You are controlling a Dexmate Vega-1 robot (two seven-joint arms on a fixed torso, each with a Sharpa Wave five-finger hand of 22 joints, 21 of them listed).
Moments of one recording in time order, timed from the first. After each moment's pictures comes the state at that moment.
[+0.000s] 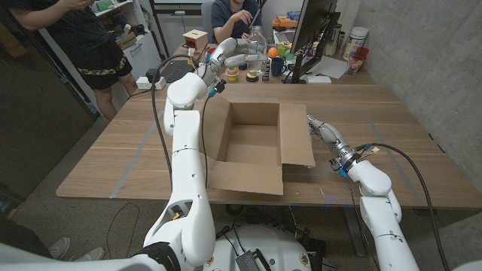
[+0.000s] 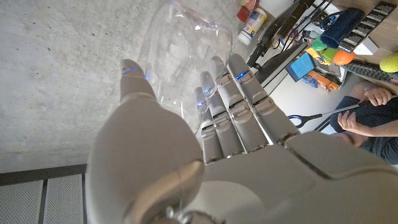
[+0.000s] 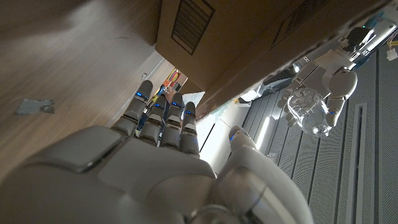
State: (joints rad) left arm 0.72 -0.32 -0.18 -1.73 0.63 -0.20 -0.75; left_hand 1.00 -0.10 0.01 -0.12 0.24 0.71 0.01 0.39 0.20 0.95 -0.12 0.19 0.19 1.03 -0.17 0.19 0.18 0.78 -0.09 0.44 0.18; right arm -1.17 -0.02 0.24 -1.58 -0.16 0.39 0.56; right_hand 0.15 0.05 0.39 -0.01 0.17 0.35 0.03 0.19 0.19 0.40 0.10 0.22 0.19 0.26 0.07 0.18 0.17 0.08 0.07 0.76 0.17
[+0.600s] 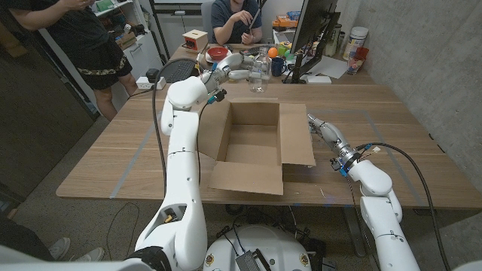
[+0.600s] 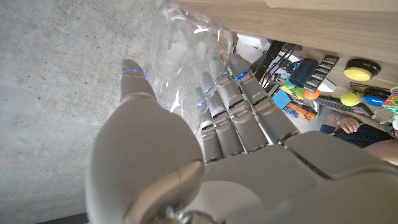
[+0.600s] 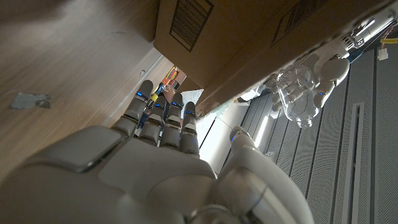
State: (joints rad) left arm 0.75 -0.25 -0.14 -1.77 0.75 -0.11 -0.86; left_hand 1.00 -0.10 0.01 -0.12 0.24 0.71 0.01 0.38 0.20 0.94 -0.13 0.19 0.19 1.03 -0.17 0.18 0.17 0.78 -0.09 0.44 0.18; right arm -1.17 -0.03 0.24 -1.58 -0.16 0.40 0.55; right_hand 0.14 0.04 0.39 -0.01 0.17 0.35 0.03 0.19 0.19 0.40 0.10 0.22 0.19 0.26 0.07 0.18 0.17 0.09 0.07 0.76 0.17
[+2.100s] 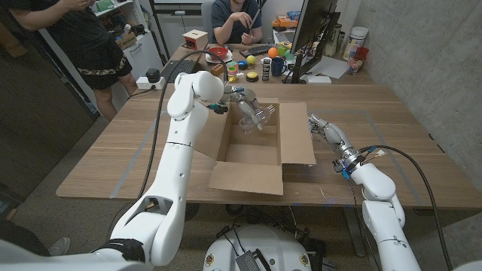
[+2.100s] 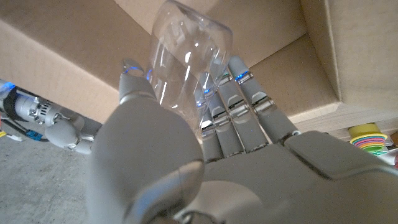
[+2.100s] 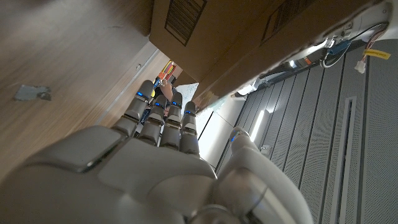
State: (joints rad) left arm 0.69 -0.01 0.16 -1.81 1.20 -0.09 -1.23; left_hand 1.01 -0.11 0.02 -0.12 0.24 0.71 0.01 0.37 0.20 0.94 -0.13 0.19 0.19 1.03 -0.17 0.18 0.17 0.78 -0.09 0.43 0.18; right arm -1.20 -0.03 0.25 -1.59 -0.12 0.43 0.54; right_hand 0.13 0.05 0.39 -0.01 0.17 0.35 0.04 0.19 0.19 0.40 0.11 0.22 0.19 0.27 0.07 0.18 0.17 0.10 0.06 0.74 0.17
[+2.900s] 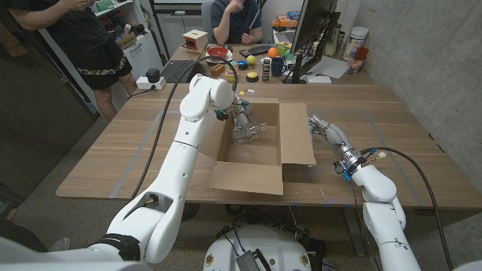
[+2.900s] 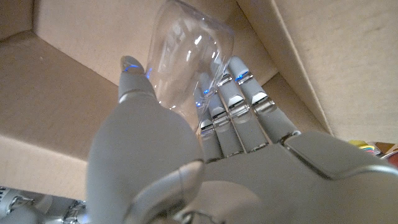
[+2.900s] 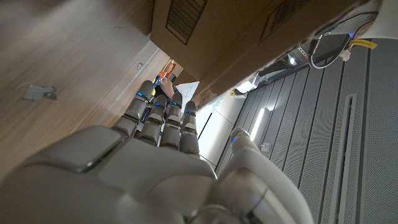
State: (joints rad) left arm 0.67 0.04 0.27 -1.76 1.38 -0.14 -1.27; left_hand 1.02 -0.11 0.03 -0.13 0.24 0.73 0.00 0.35 0.20 0.94 -0.13 0.19 0.19 1.02 -0.16 0.18 0.17 0.76 -0.08 0.43 0.18; right arm -1.21 -0.03 0.25 -1.59 -0.11 0.44 0.53; right_hand 0.12 0.04 0.38 -0.01 0.18 0.36 0.04 0.19 0.19 0.40 0.11 0.22 0.19 0.27 0.07 0.18 0.17 0.10 0.06 0.74 0.17
